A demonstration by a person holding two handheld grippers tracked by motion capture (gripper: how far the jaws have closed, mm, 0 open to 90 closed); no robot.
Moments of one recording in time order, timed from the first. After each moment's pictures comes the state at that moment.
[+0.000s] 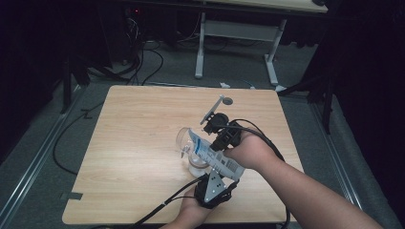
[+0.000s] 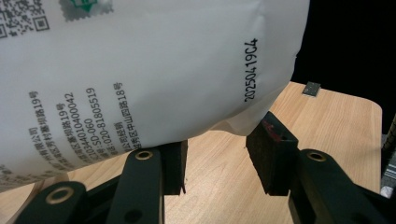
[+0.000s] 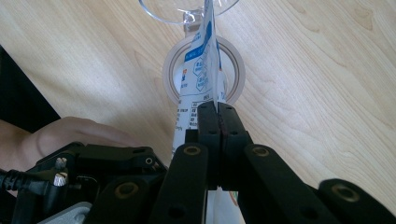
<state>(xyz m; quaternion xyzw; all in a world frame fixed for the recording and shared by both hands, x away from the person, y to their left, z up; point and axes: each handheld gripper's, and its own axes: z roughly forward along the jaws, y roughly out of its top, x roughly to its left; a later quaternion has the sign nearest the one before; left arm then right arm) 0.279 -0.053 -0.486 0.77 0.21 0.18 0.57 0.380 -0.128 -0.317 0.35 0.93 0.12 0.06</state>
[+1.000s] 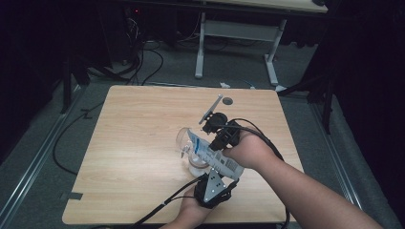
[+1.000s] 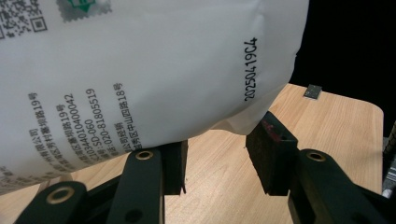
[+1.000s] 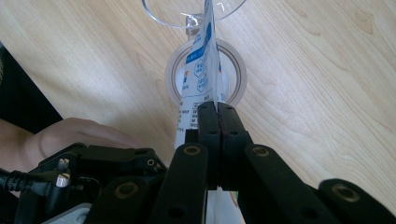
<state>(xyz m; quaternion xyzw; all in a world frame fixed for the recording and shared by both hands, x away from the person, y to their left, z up) 0.279 -0.052 -0.485 0.77 0.21 0.19 0.57 0.380 -0.125 -0.315 0.35 0.93 0.12 0.06</state>
